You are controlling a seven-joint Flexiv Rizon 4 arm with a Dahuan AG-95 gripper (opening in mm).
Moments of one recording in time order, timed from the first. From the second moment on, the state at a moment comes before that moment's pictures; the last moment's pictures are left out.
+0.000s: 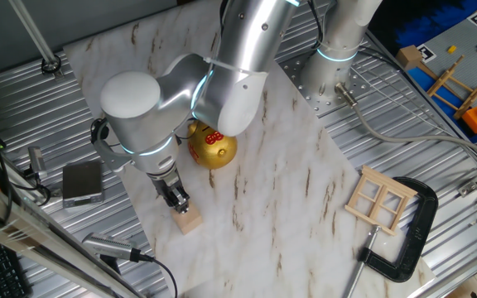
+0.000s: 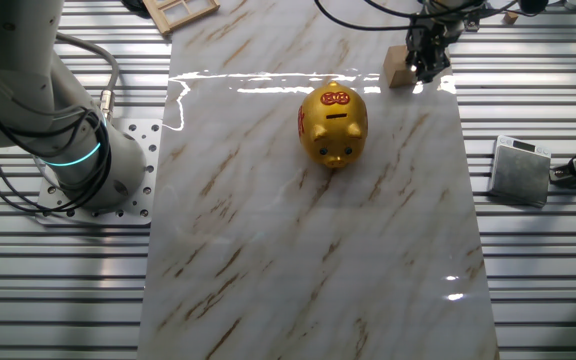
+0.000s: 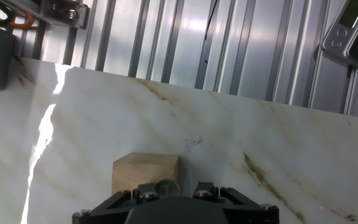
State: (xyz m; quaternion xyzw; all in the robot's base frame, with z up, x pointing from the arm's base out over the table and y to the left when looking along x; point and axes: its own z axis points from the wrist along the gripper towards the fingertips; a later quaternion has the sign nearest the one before) arm 0.605 0.192 0.064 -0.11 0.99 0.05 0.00
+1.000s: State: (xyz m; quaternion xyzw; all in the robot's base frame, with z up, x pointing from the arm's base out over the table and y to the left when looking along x) arm 0.604 0.194 0.079 -0.10 0.99 0.10 0.00
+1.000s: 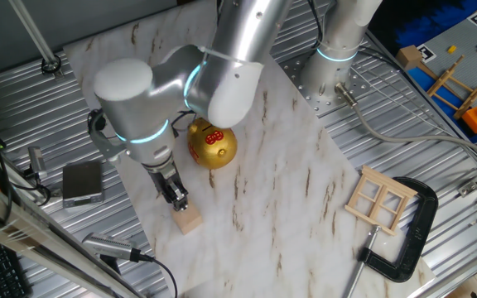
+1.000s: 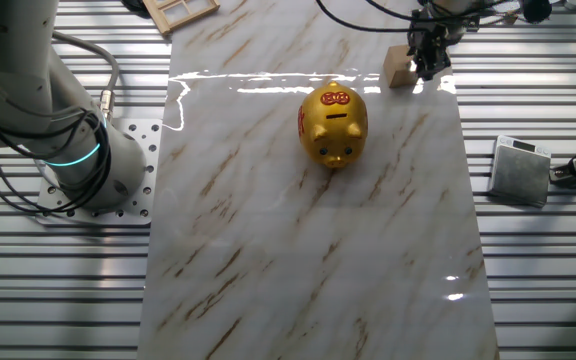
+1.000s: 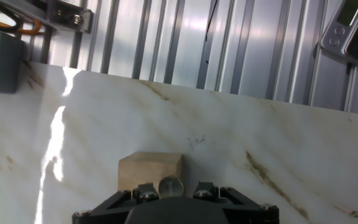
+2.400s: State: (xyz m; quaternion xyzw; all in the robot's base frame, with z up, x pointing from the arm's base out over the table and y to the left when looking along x) arm 0.611 0.190 0.074 -0.11 0.97 0.20 0.03
